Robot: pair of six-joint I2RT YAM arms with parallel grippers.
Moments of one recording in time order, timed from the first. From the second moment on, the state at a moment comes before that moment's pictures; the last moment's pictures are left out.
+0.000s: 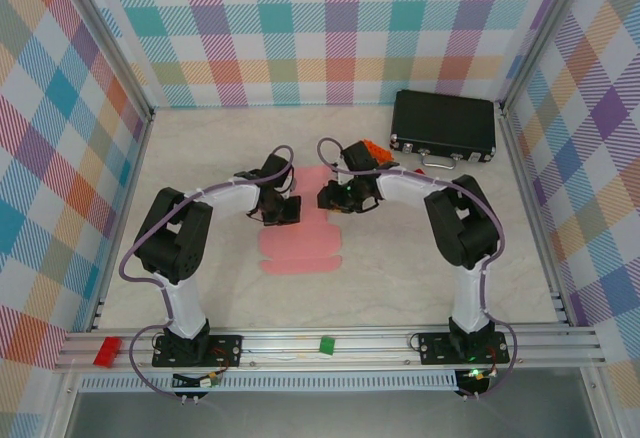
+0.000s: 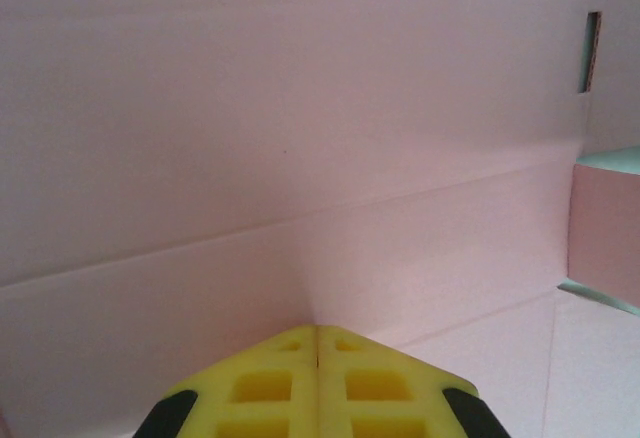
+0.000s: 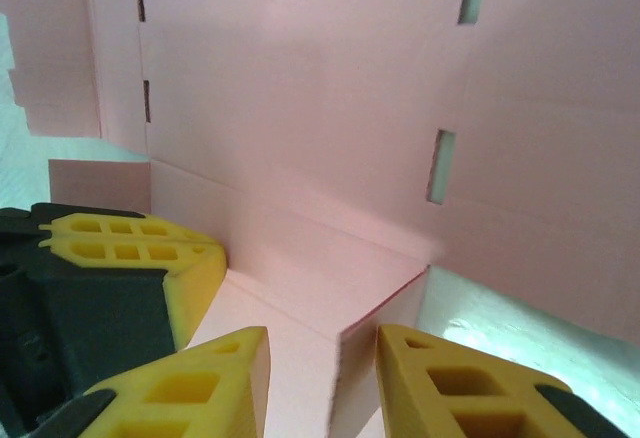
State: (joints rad) left arm -0.46 1.86 1.16 -0.52 0.22 -0.46; right arm 0.56 1.98 1.34 -0.39 -0.48 0.55
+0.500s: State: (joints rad) left arm -0.49 1.65 1.08 -0.51 0.16 -0.51; right arm 0.51 2.05 1.67 -0.58 -0.45 0.38
